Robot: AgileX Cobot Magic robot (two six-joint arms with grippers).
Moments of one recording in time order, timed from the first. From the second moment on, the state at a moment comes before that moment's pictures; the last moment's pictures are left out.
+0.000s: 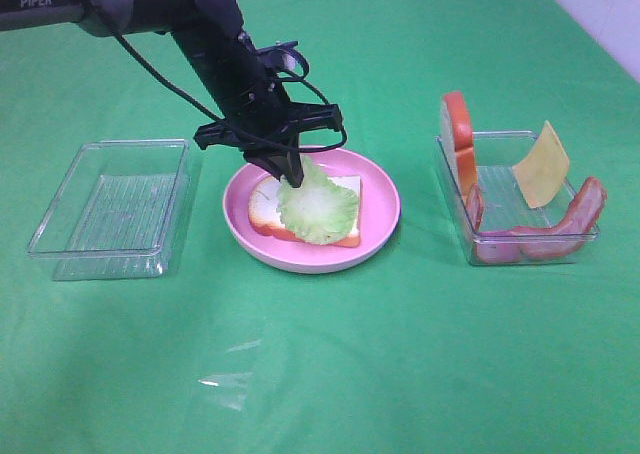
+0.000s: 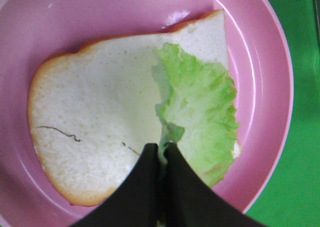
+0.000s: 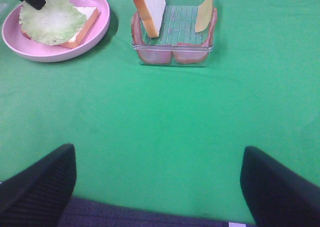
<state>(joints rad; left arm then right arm) -0.46 2.38 -1.99 -0.37 1.02 -0.07 0.05 -0.01 -0.45 0.08 1.11 -0.01</state>
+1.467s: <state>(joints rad) -0.46 2.37 -2.02 -0.33 1.01 -0.07 0.05 -0.01 -0.45 0.08 1.11 -0.01</state>
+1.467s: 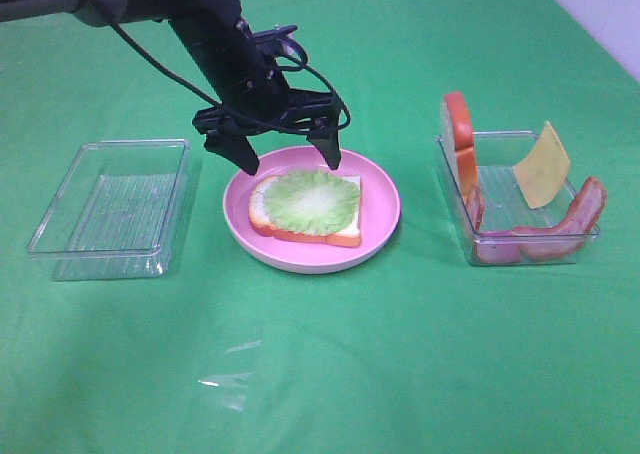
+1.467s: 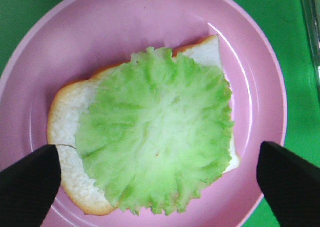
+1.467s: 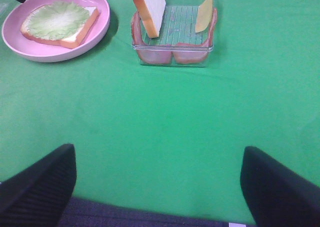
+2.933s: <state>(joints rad) -0.16 1.38 -1.33 0.11 1.21 -0.10 0.05 -0.01 -0.45 0.08 1.11 -0.01</state>
